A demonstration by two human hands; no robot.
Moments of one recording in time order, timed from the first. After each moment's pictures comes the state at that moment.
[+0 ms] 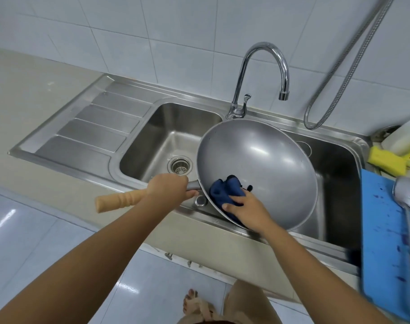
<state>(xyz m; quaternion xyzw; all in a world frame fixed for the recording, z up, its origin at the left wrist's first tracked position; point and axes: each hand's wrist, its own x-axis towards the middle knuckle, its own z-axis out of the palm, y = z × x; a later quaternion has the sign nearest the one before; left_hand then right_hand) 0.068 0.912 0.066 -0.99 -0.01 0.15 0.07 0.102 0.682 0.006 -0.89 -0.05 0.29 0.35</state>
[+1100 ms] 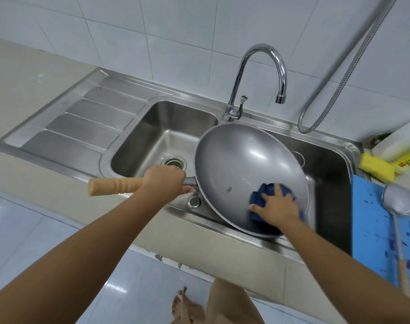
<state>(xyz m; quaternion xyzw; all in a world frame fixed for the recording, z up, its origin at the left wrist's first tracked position) 0.084 0.911 0.078 -0.99 0.03 0.13 0.09 0.151 0.609 -0.012 -0.97 -0.05 0.23 -0.07</state>
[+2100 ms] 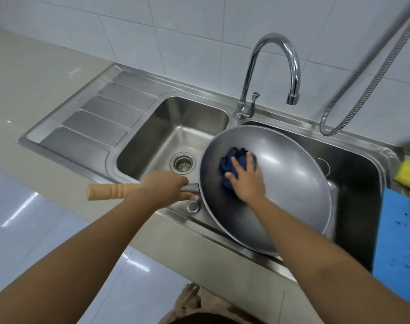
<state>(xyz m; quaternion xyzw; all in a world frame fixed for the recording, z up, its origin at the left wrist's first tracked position) 0.098 0.902 0.075 -0.98 -0.02 0.21 0.03 0.228 0.699 -0.055 -0.97 -0.16 0.13 0.16</state>
